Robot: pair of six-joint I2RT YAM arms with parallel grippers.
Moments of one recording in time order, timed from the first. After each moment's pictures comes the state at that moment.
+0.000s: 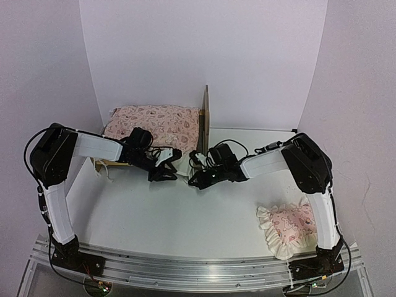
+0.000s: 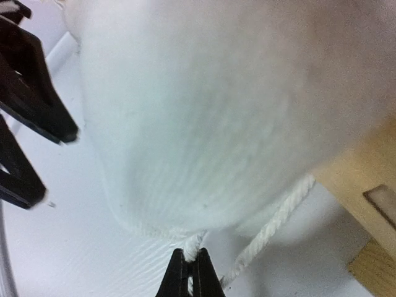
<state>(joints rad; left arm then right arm) -0.52 1.91 1.19 -0.14 0.68 0.76 0.73 2.25 1.42 0.10 -0.40 0.22</state>
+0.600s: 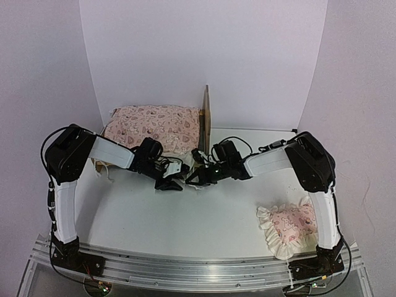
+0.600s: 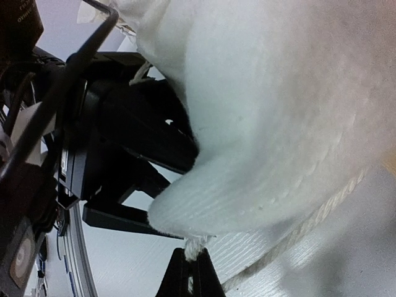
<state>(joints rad) -0.58 2.06 1.21 -0.04 0.63 0.95 0.70 2.23 1.40 0.16 -0.67 0.46</state>
